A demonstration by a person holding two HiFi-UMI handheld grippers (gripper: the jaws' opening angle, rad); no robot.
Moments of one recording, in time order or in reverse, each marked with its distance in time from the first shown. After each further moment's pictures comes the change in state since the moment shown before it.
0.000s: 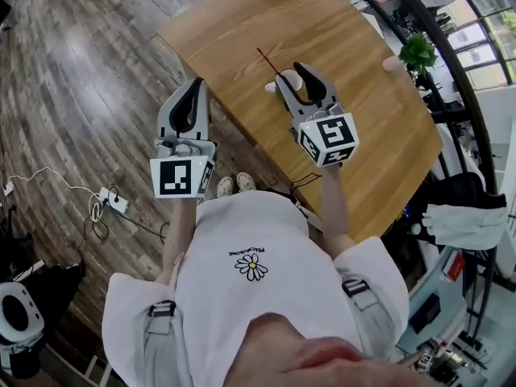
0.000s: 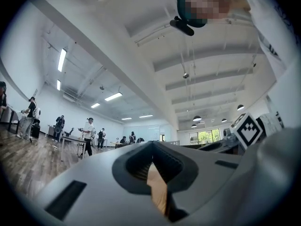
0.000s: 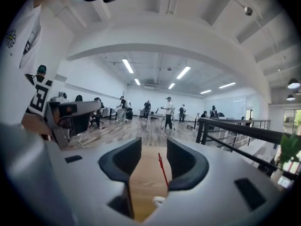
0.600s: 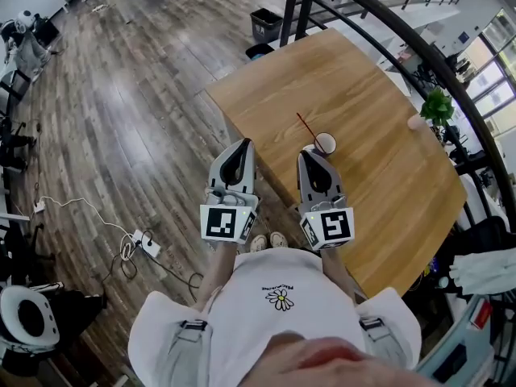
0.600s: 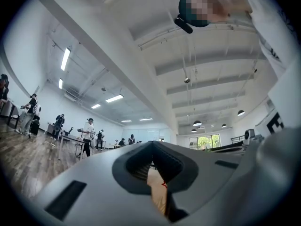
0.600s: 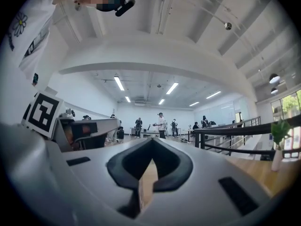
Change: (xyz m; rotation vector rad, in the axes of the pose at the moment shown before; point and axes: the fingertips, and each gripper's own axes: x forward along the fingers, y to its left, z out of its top) left arm -0.011 -0.003 0.015 -0.035 -0.045 -0.009; right arm -0.033 0.072 0.035 0.099 -0.234 -0.135
